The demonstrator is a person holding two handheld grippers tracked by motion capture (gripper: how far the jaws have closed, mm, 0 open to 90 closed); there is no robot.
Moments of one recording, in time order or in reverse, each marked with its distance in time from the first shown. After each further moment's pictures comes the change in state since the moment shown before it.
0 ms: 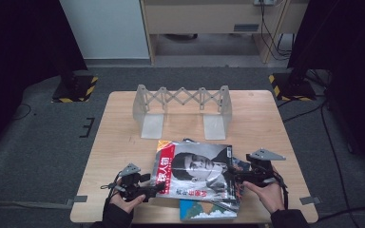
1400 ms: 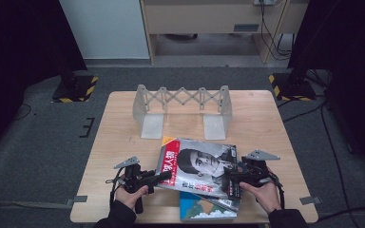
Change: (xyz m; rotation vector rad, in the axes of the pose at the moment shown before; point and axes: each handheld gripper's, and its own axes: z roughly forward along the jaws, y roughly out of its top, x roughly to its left) left arm -0.005 0.023 0.003 -0.158 -0.294 -0.112; right arm 0.000 -0.008 0.015 0.030 0.045 0.020
